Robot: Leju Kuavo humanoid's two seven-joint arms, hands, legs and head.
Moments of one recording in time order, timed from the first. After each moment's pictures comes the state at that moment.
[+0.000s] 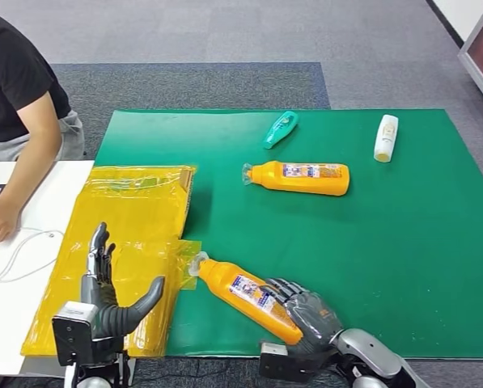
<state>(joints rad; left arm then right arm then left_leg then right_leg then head) 0.25 -0.09 -0.16 -1.80 -0.32 0.41 -0.46 -0.06 -0.40 0.77 -1.66 0.68 0.17 -0.04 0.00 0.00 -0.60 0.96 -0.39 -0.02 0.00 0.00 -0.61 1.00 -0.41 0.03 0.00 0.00</state>
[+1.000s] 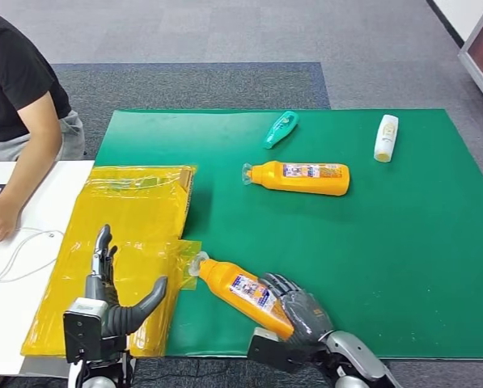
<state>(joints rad) 0.24 -0.09 -0.16 -1.78 -0.35 0.45 -0.43 -0.03 -0.26 0.72 -1.55 0.68 0.07 -0.02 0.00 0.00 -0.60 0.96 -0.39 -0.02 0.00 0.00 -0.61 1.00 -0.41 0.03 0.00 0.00</state>
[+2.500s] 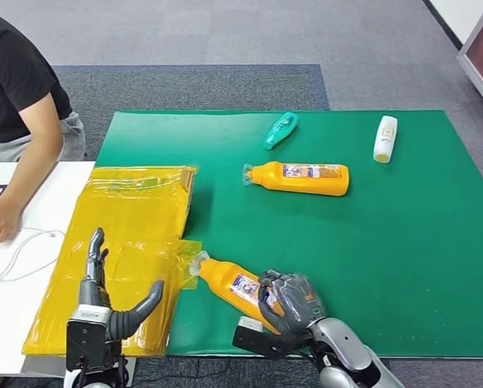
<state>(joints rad) 0.26 -0.08 -0.16 -1.79 -0.44 0.50 -0.42 -0.09 -0.22 0.73 -1.49 0.88 0.05 0.05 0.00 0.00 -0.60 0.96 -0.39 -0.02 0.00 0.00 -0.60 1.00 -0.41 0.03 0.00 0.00</state>
